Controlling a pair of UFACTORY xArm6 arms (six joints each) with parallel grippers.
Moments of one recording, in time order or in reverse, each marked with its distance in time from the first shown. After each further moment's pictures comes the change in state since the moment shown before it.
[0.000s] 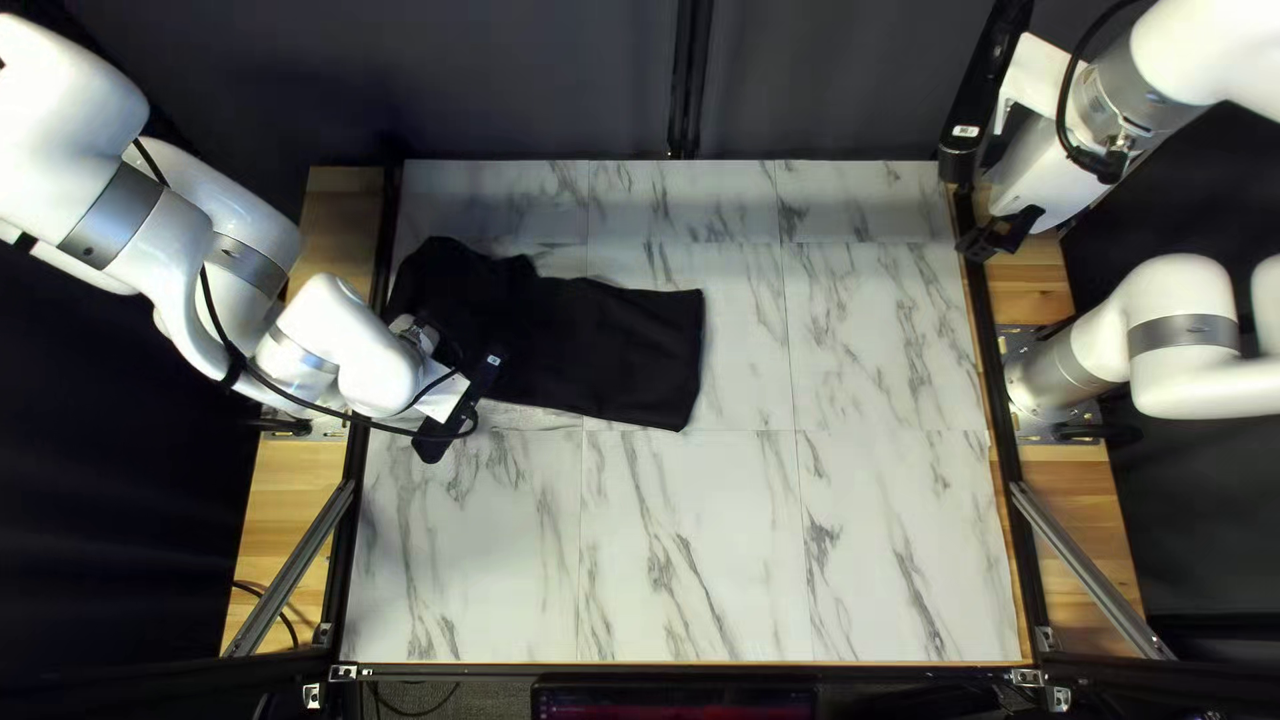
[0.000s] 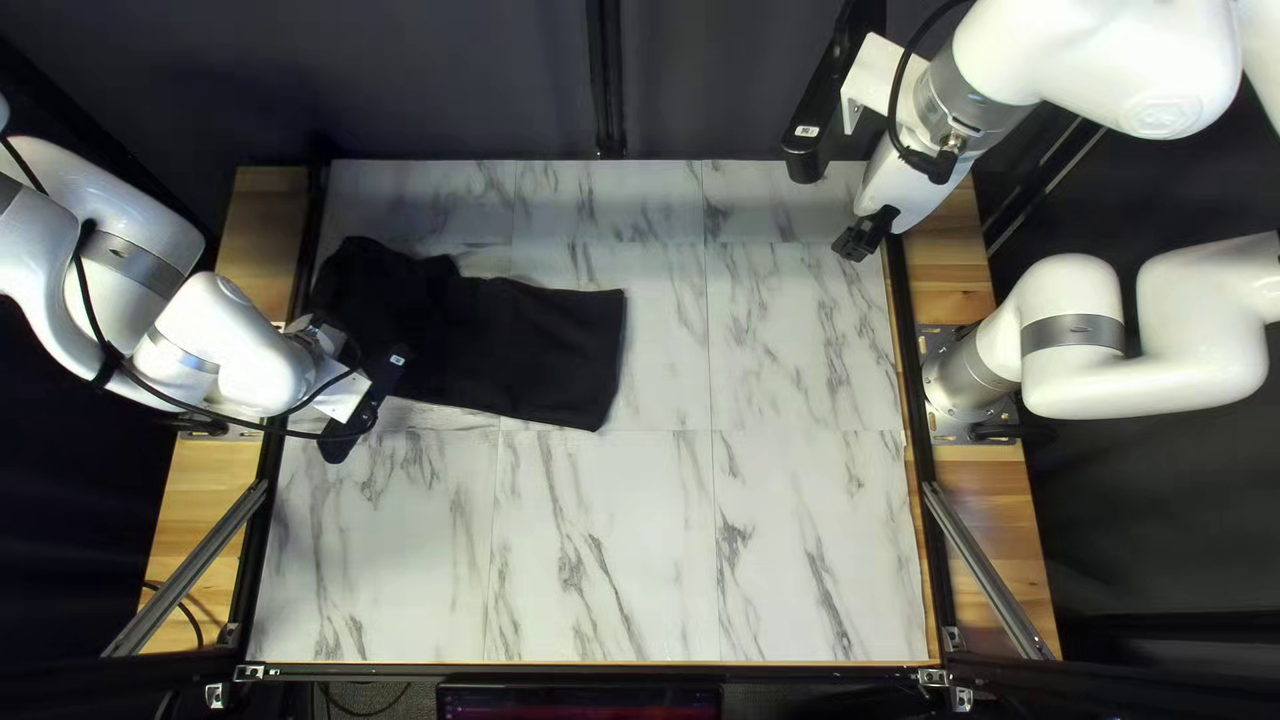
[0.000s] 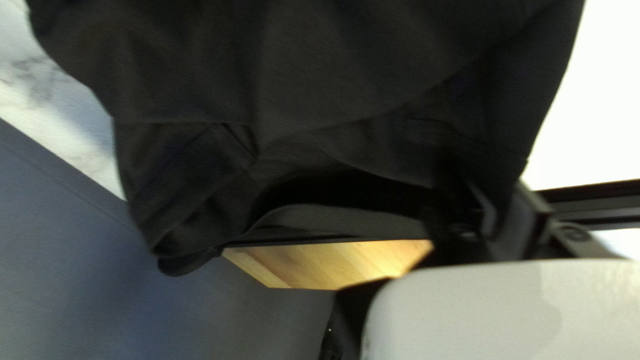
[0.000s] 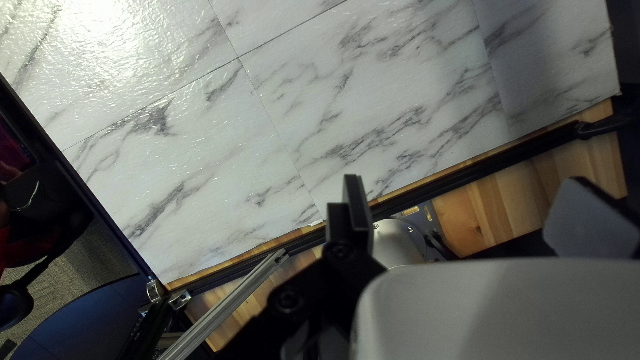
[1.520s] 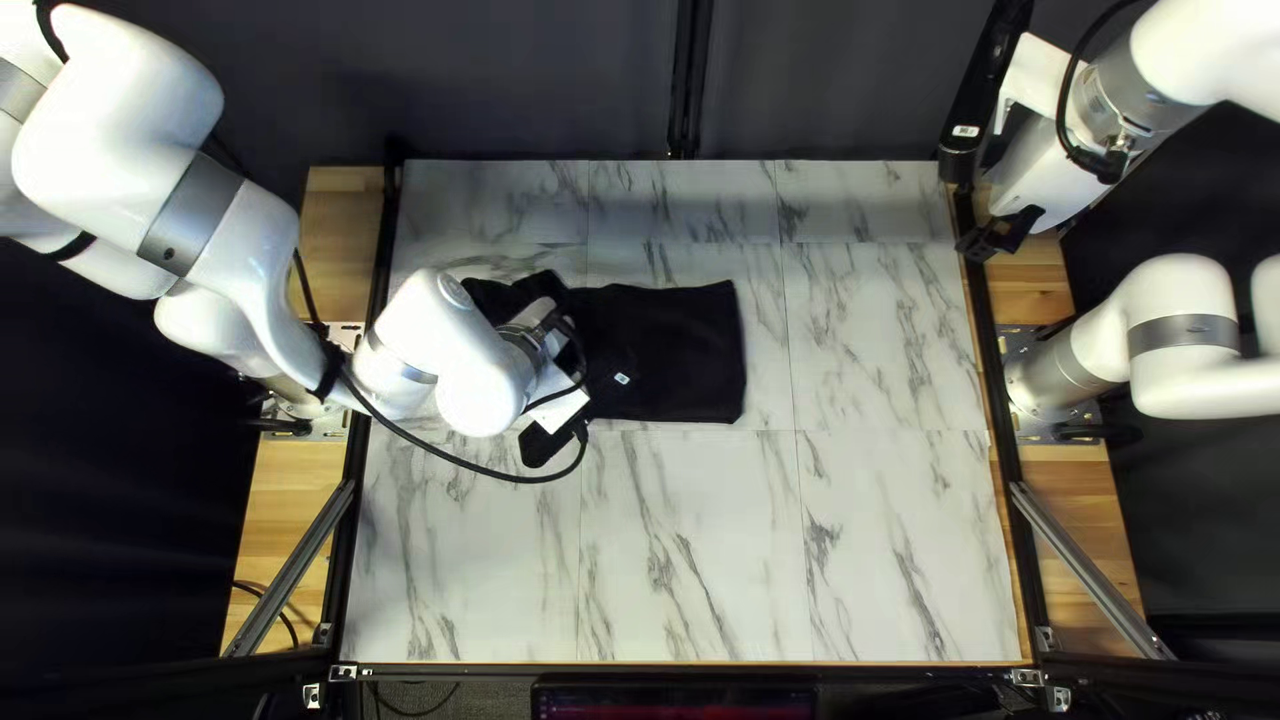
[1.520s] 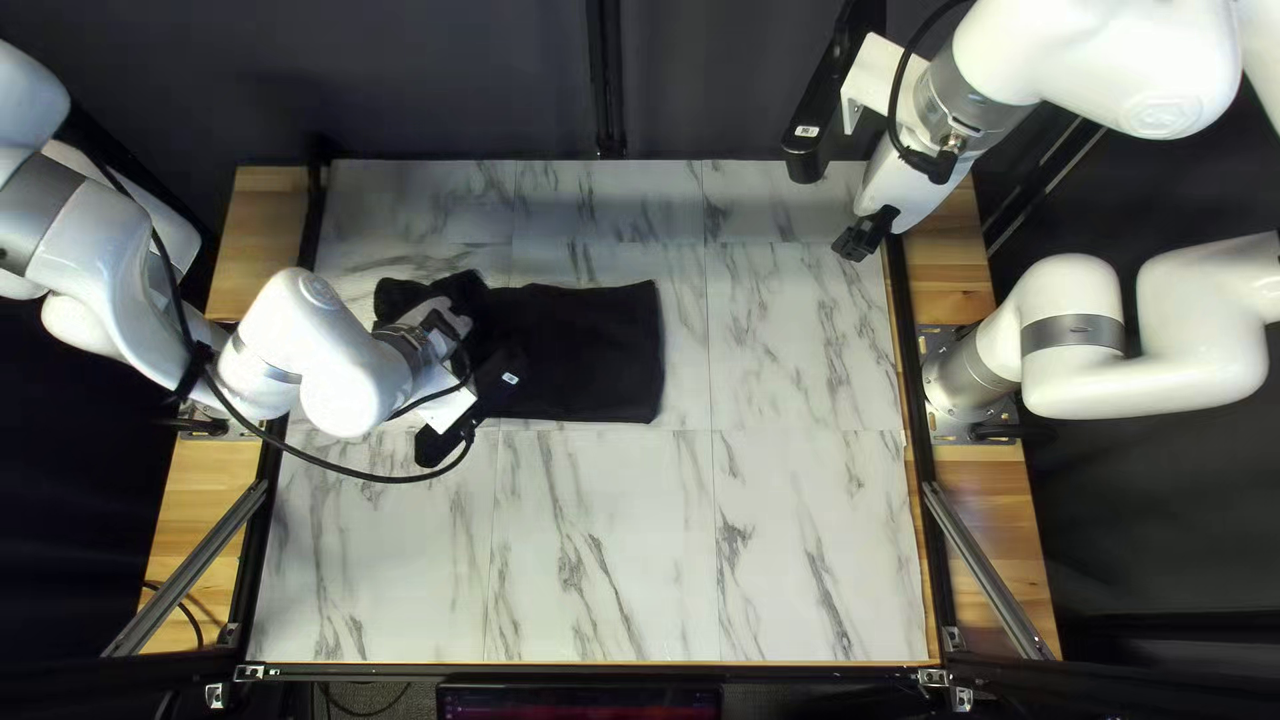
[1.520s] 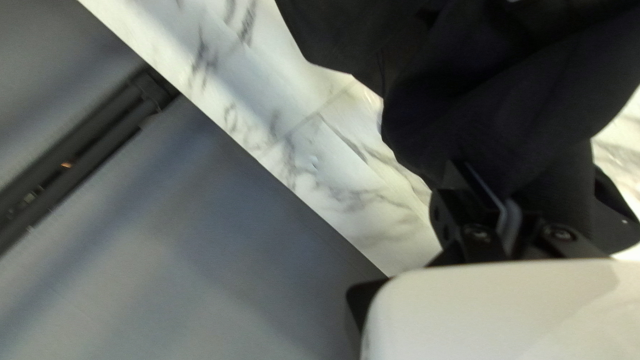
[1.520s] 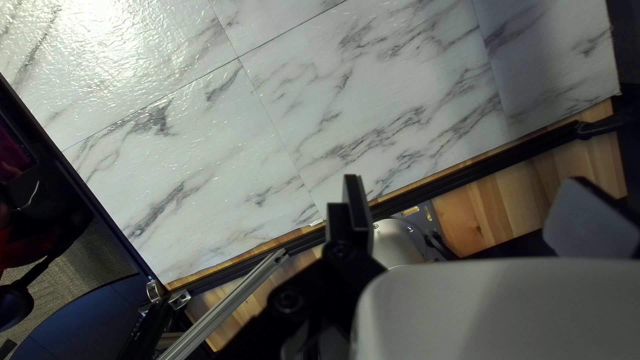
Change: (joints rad) left arm 0.072 0.398 -0.514 0.330 -0.082 0.175; right arm 0.000 0.000 0.000 0.000 0.000 0.000
